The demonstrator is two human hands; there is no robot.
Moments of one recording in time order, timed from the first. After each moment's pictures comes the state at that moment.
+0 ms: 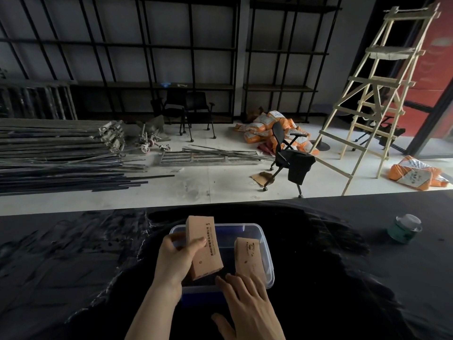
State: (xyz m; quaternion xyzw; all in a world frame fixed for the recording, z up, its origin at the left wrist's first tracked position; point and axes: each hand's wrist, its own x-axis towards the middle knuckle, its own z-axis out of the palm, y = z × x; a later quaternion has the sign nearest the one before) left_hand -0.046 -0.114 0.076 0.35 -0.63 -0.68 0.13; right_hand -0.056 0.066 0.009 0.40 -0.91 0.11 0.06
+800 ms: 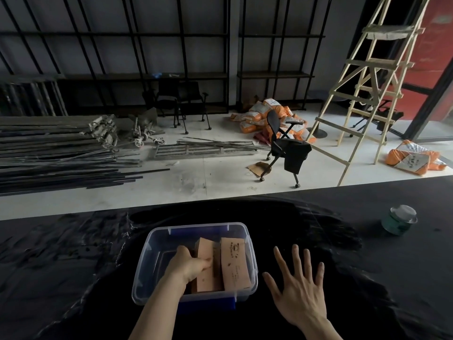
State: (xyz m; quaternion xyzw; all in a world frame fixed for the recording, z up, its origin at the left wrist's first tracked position) left_hand -0.101 -0.085 0.046 0.39 -0.78 -0.47 -0.13; right_hand -0.158 0.173 -0.059 0.11 -0.99 0.07 -0.01
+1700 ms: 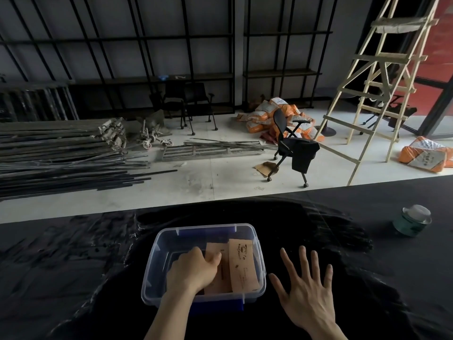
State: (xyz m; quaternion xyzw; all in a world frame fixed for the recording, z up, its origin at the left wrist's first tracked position) left_hand -0.095 -0.074 0.051 0.31 -0.91 -0.26 -0.09; right_hand -0.158 0.174 -0.054 0.11 -0.99 0.06 -0.06
